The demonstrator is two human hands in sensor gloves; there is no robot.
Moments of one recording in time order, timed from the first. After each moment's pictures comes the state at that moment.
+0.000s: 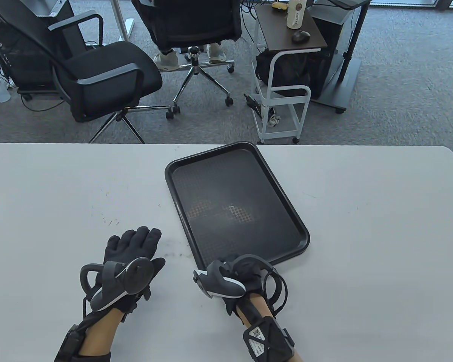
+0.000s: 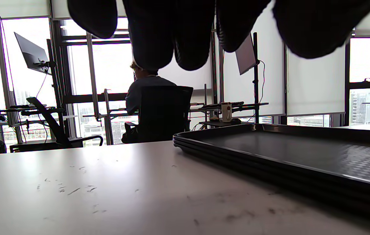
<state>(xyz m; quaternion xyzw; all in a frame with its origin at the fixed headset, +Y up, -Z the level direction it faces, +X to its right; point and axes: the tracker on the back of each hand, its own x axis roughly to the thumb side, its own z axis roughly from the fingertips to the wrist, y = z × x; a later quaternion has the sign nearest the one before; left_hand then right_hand) -0.236 -0.663 -0.256 0.09 -0.09 -0.01 0.99 -0.012 -0.708 -0.271 -0.20 -0.07 -0.96 0.21</state>
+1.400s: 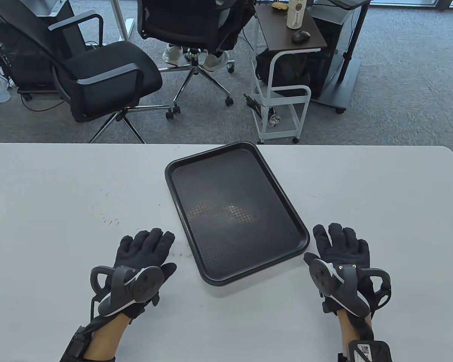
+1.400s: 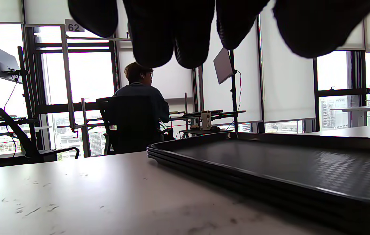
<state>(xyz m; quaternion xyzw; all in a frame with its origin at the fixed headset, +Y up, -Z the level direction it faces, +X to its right) -0.217 -0.666 -0.248 0.11 -0.14 -0.02 0.98 0.198 -0.664 -0.250 0.01 0.17 -0.98 0.08</state>
